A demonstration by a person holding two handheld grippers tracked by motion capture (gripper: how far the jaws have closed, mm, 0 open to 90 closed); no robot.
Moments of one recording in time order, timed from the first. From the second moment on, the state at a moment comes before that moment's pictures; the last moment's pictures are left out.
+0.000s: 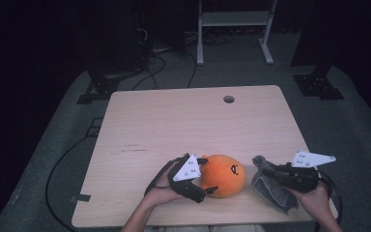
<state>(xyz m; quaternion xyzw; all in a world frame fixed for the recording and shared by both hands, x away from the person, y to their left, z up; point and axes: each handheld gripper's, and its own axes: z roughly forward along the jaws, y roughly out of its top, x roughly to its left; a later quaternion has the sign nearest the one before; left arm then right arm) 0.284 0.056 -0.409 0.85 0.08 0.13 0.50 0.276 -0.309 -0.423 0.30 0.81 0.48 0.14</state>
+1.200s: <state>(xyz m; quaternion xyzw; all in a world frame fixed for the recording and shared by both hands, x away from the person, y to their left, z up) 0.300 0.006 -0.415 0.89 0.06 0.16 0.42 0.286 -0.316 -0.427 0.31 0.79 0.52 0.12</state>
